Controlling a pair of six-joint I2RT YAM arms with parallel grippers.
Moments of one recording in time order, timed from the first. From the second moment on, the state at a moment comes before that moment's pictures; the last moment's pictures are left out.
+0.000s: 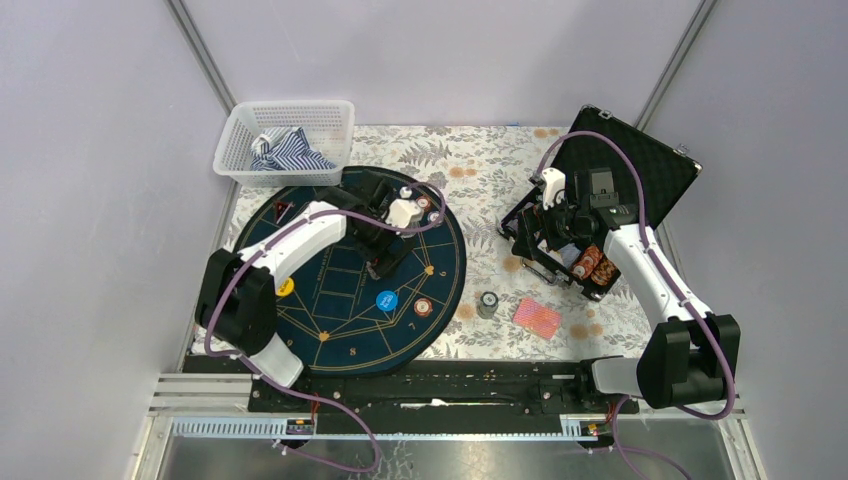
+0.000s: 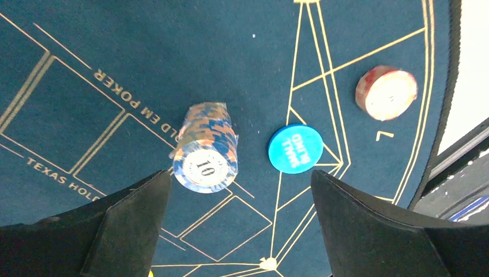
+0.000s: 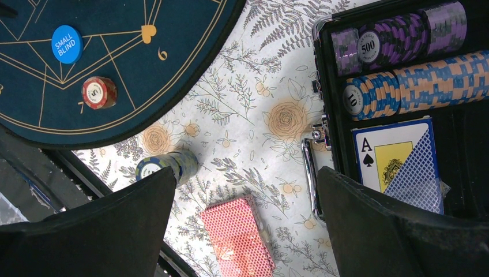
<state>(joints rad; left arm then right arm) -0.49 1.61 1.25 -0.86 0.23 0.35 0.12 1.31 1.03 -0.68 -0.54 -0.25</state>
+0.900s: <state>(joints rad) -0.49 1.66 1.20 -0.77 0.14 0.37 0.12 1.31 1.03 -0.68 -0.54 -0.25</state>
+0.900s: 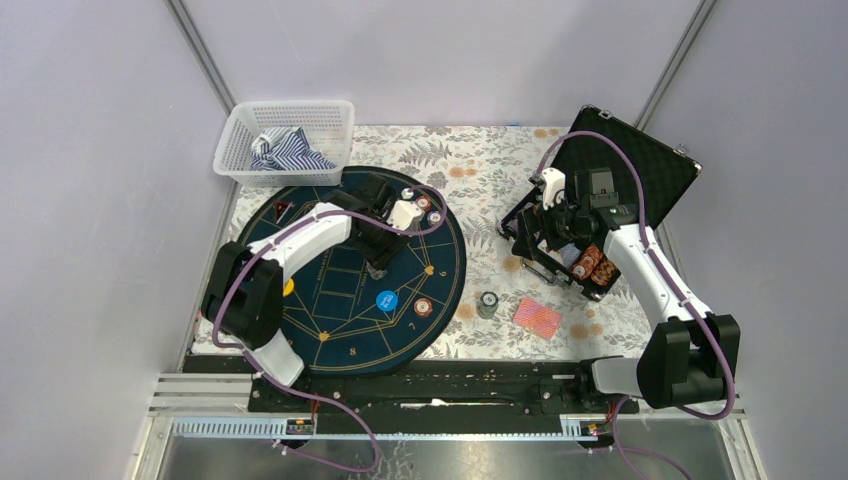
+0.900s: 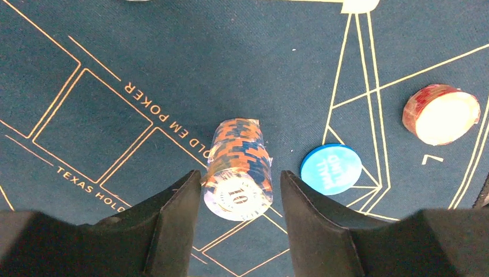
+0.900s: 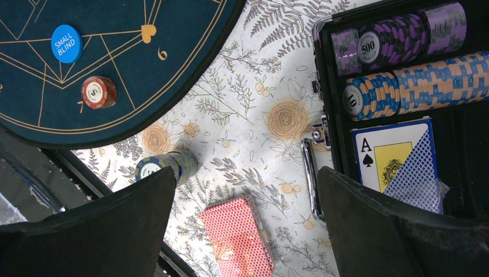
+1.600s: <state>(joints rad) -0.75 1.44 1.09 -0.87 0.17 0.39 0.12 1.31 1.03 -0.68 -0.51 -0.25</state>
